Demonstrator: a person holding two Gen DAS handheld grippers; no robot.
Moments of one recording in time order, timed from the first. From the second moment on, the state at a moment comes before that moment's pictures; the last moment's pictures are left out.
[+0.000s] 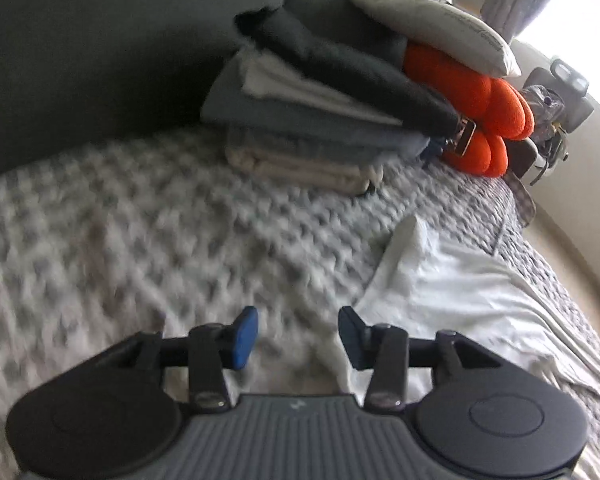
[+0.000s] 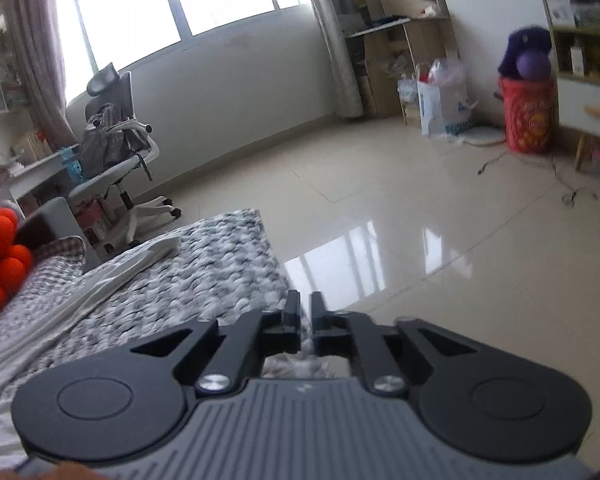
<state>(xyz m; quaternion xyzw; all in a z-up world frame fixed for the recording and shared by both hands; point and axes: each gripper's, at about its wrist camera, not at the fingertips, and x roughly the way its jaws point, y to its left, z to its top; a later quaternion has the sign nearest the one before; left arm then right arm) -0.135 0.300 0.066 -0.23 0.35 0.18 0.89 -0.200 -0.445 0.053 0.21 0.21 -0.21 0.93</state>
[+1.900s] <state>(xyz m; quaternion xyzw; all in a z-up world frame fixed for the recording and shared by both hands) 0.088 0.211 0.017 -0.07 0.40 0.09 0.91 0.113 -0.420 0.036 0.07 0.33 -0.02 0.94</state>
